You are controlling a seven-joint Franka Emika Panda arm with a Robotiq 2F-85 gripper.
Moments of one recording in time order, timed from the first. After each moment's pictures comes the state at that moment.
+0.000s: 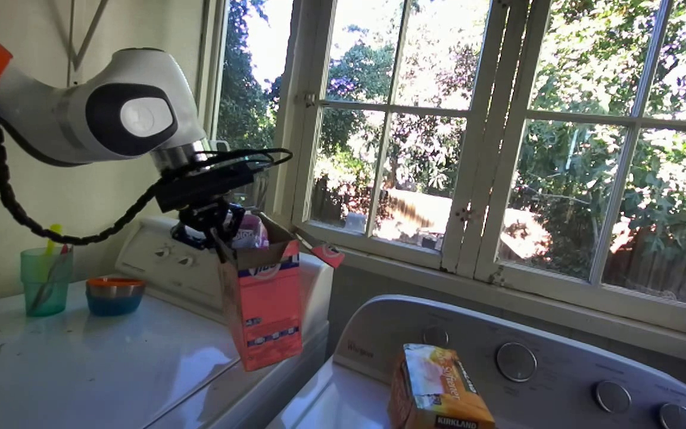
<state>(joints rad) -0.08 0.26 0.02 -1.86 -0.25 2.59 -0.90</state>
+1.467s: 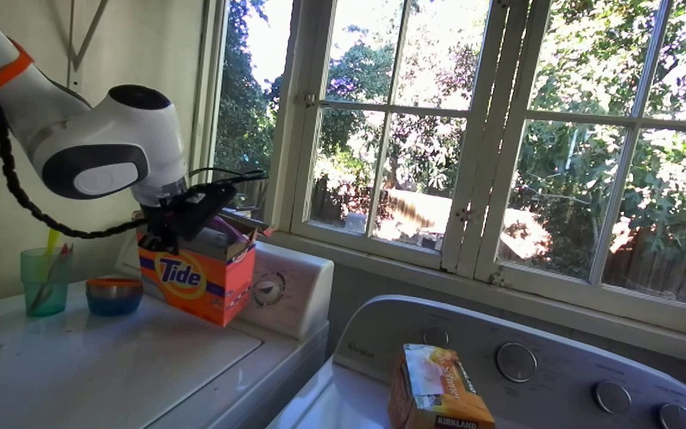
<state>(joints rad) -0.62 0.40 0.74 -1.92 0.25 2.79 -2.02</state>
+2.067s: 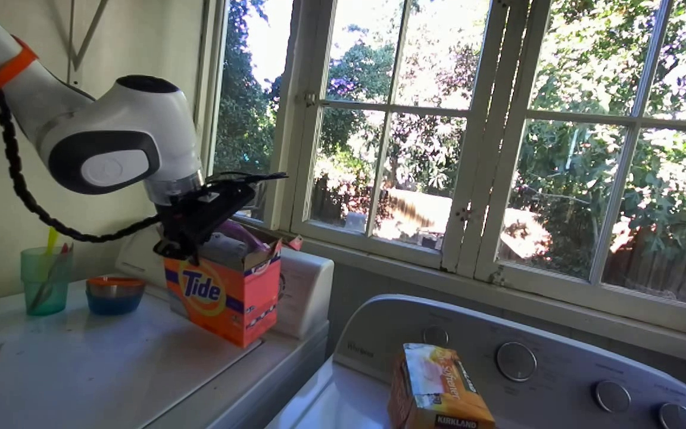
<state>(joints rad) -0.36 0.30 0.38 -1.94 0.26 2.74 -1.89</state>
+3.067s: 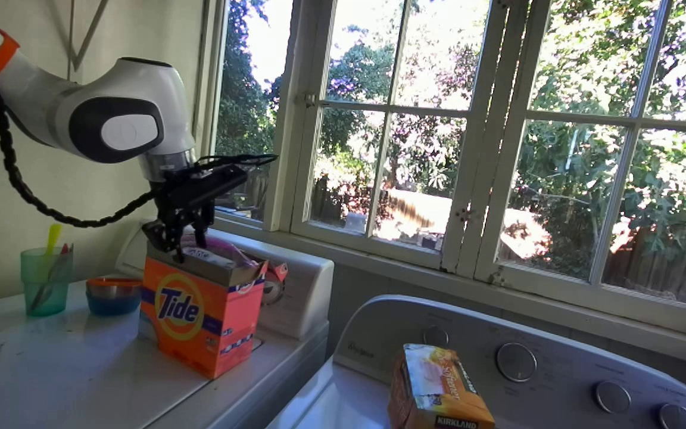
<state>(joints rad) -0.10 0.29 0.13 -1.82 0.05 2.54 -1.64</state>
